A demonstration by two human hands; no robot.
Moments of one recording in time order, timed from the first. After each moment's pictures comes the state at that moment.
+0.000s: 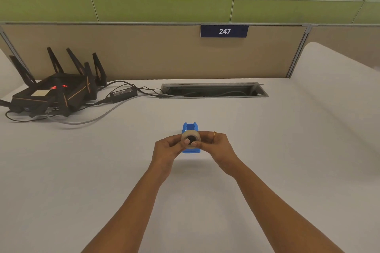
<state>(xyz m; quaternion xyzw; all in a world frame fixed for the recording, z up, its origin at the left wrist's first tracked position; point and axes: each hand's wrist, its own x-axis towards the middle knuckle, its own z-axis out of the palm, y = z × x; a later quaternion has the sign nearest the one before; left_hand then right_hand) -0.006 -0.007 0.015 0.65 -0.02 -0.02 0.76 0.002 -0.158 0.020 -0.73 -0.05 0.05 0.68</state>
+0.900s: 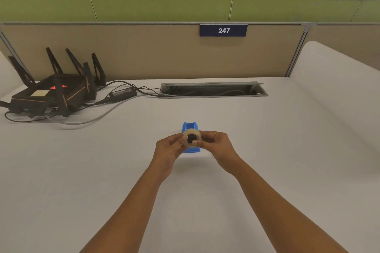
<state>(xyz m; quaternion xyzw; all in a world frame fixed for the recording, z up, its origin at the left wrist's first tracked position) -0.003 -0.008 0.015 0.61 -0.02 -0.05 0.79 0.000 -0.159 0.022 -0.72 -0.05 0.05 0.69</state>
